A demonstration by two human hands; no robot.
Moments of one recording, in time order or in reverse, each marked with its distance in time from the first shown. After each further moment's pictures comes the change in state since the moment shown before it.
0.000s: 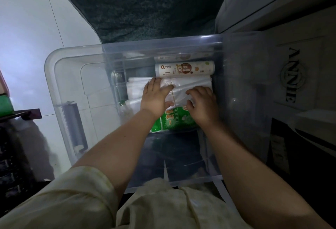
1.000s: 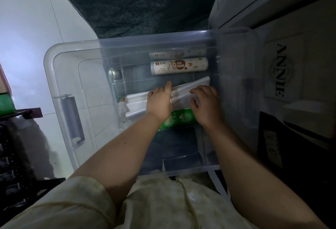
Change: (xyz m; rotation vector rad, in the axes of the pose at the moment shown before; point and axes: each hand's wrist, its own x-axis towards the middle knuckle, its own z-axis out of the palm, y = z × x) left_hand -0.022 0.050 -0.010 -0.021 -0.004 -0.087; right_hand -0.023 0.012 -0.026 0.047 0.096 -0.041
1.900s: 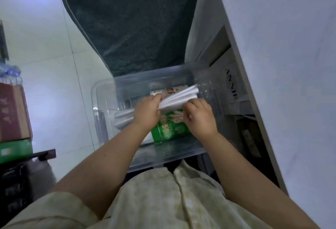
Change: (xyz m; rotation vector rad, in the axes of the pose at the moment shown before) left_hand -0.110 0.028 -0.146 -0.019 0.288 0.223; right_hand -0.082 -0.093 -0.121 -0.070 0.199 -0.111
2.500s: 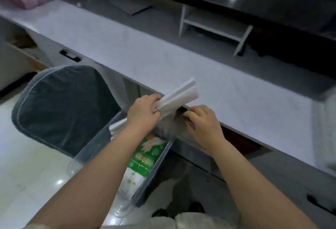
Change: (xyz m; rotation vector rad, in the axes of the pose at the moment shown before) left_hand -0.103 0.183 -0.151 -0.055 -0.013 0.750; right_hand -0.219 -0.094 -0.145 -0.292 0.619 0.352
